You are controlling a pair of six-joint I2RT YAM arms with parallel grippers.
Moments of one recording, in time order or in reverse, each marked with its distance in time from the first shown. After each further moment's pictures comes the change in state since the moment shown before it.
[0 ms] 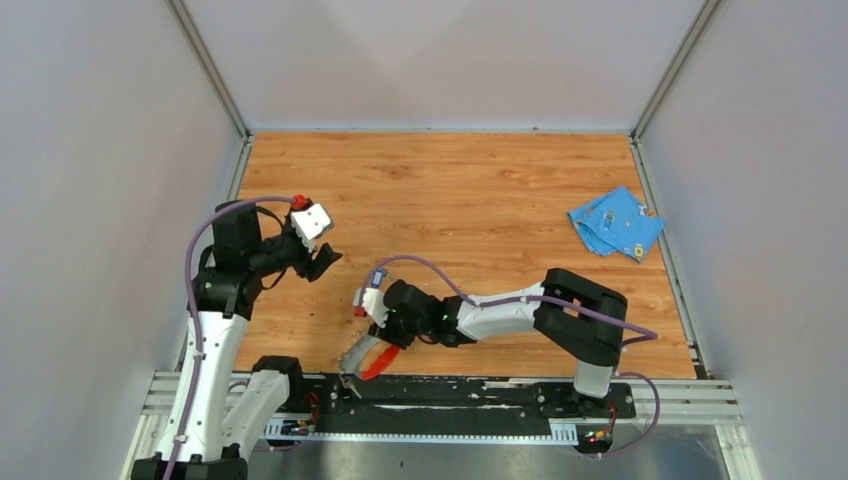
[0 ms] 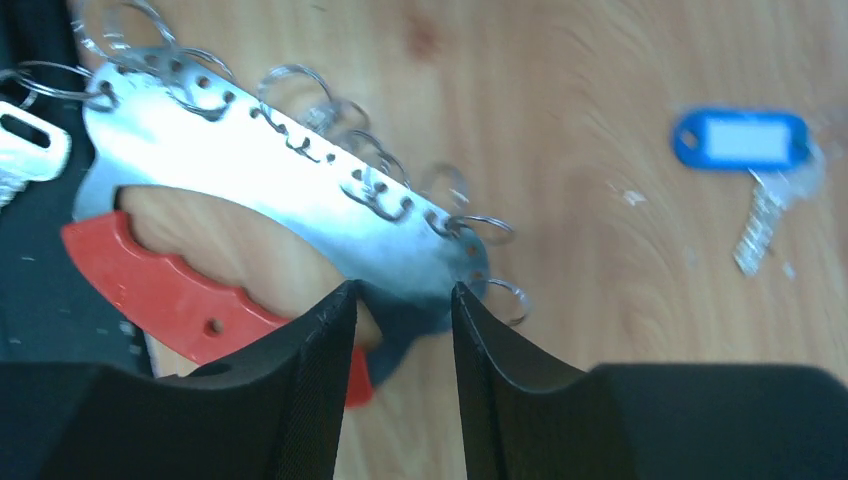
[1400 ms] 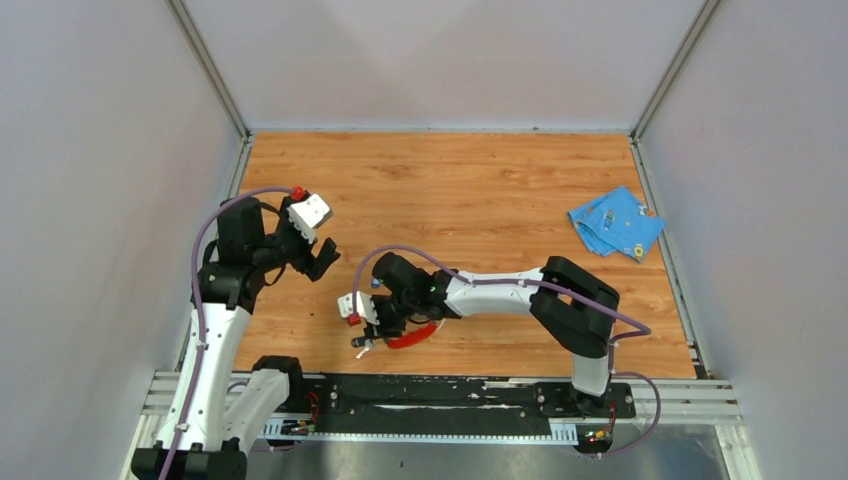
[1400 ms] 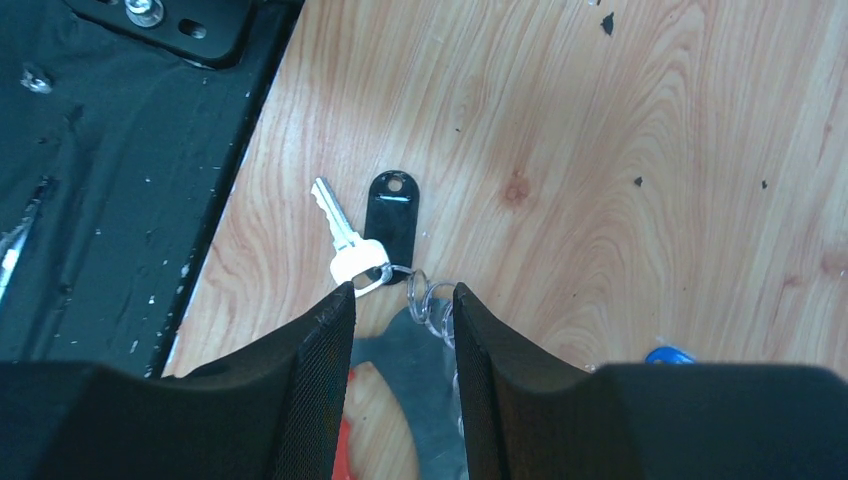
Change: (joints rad) left arm 0.000 0.041 -0.006 0.009 -0.126 -0.079; right arm -0.106 0.021 0.180 -0.210 -0.440 -0.423
